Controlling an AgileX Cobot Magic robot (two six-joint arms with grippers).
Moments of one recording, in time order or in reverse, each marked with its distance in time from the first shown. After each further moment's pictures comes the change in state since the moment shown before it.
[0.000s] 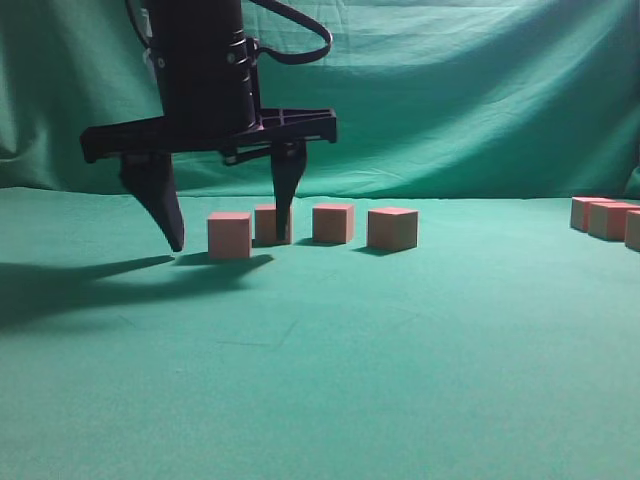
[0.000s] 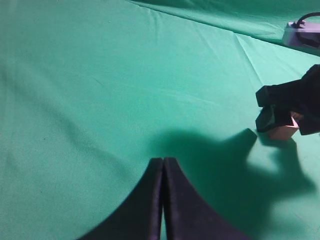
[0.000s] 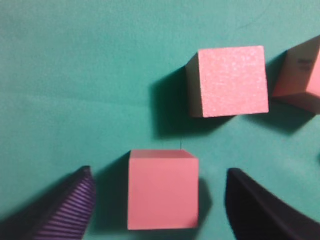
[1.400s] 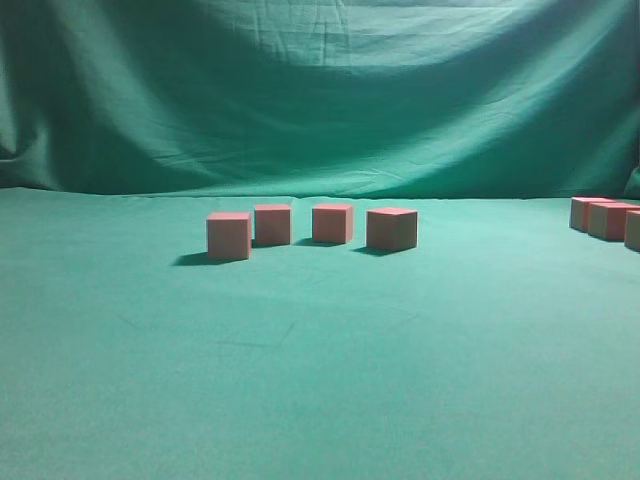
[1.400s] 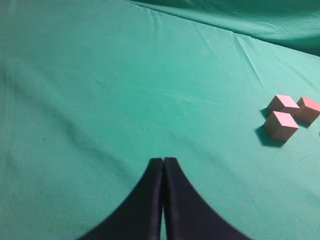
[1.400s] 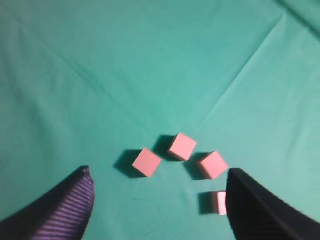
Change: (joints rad) left arm 0.000 0.000 0.000 0.000 0.000 0.000; right arm 0.026 -0.450 -0.090 0.087 0.145 -0.740
